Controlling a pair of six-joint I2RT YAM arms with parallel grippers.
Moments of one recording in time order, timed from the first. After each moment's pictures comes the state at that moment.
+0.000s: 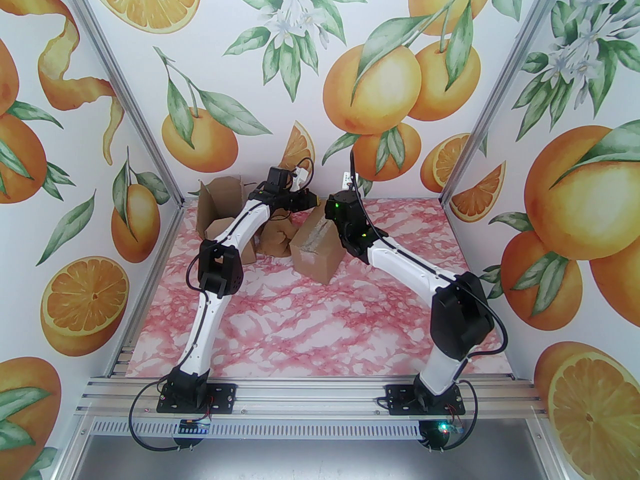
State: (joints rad) left arm -0.36 2.51 2.38 -0.51 0.67 -0.48; right arm 0.54 1.75 1.41 0.08 0.45 0.32
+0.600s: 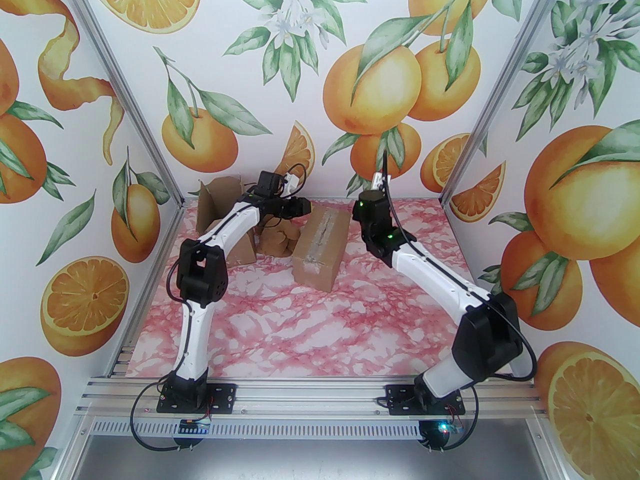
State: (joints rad) left arm -0.33 2.25 2.05 -0.51 0.63 -0.39; right arm 0.44 1.62 1.28 -0.11 0.54 0.35
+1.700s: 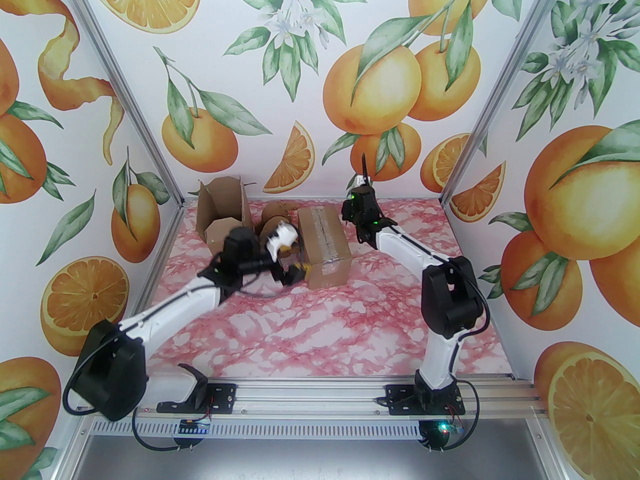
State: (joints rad) left arm -0.61 1.33 0.80 0.16 0.60 0.16; right arm 0.35 1.88 1.49 -0.07 0.23 0.29
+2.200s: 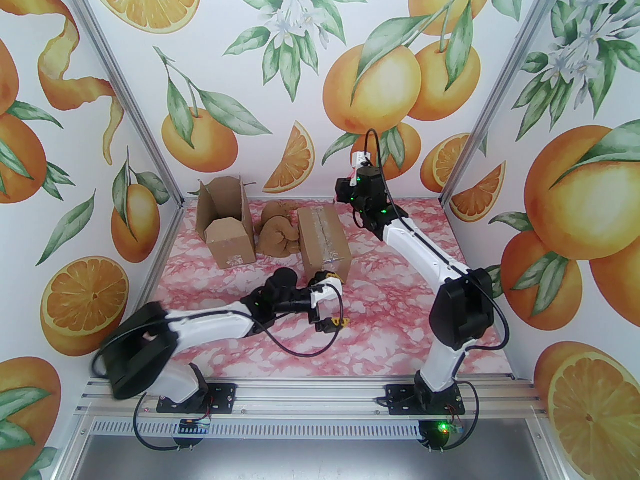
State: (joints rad) left arm -0.91 1.63 0.68 0.69 0.51 0.26; right arm 0.42 1.82 1.67 -0.16 0.09 0.31
